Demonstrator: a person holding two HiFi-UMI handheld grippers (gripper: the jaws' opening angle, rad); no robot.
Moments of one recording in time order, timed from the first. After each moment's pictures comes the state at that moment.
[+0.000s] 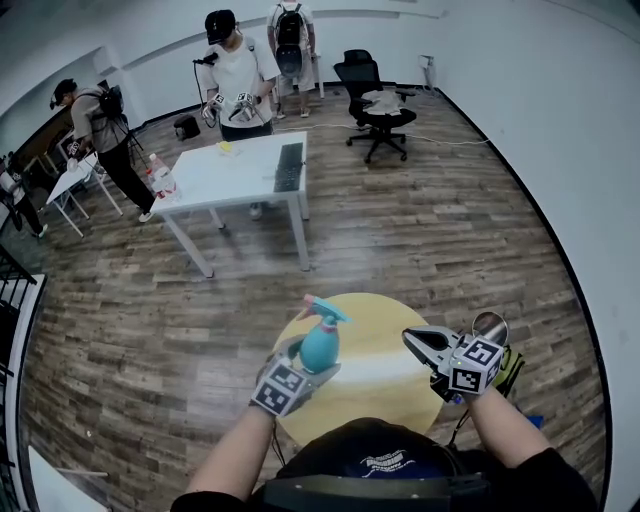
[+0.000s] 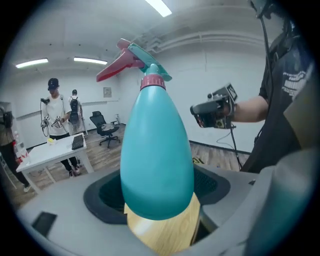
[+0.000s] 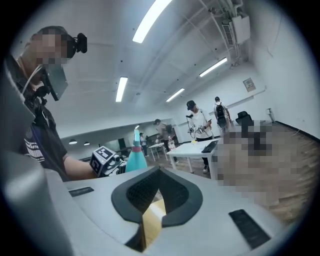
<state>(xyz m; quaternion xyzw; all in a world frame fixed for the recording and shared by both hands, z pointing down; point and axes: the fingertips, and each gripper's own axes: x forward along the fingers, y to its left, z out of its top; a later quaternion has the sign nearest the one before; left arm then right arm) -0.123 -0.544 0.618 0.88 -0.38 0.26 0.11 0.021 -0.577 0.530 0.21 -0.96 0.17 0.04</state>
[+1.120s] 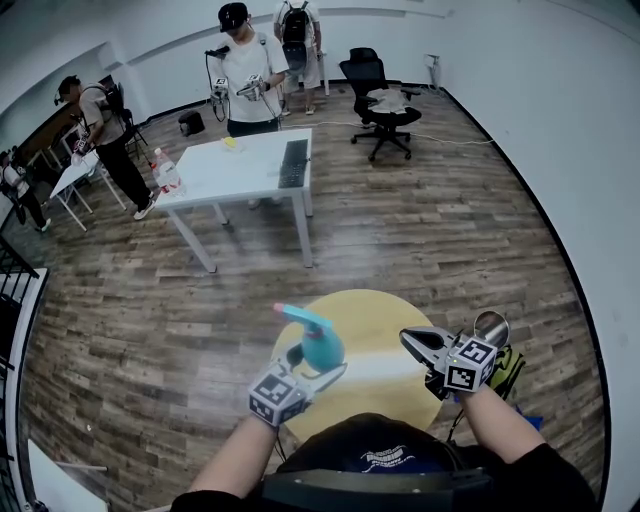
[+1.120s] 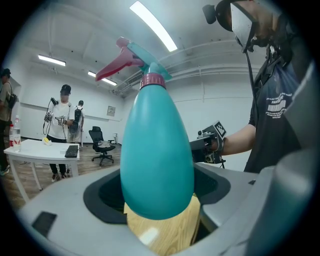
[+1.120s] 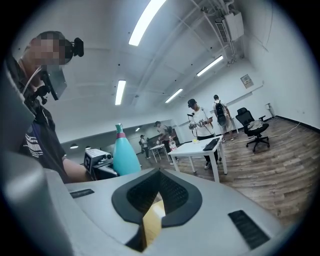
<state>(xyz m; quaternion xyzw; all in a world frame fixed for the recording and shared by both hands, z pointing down) -0.120 -0.520 0.577 0.91 -0.39 0.09 0.09 0.012 -0.572 0.553 0.20 -0.96 0.19 0.02</state>
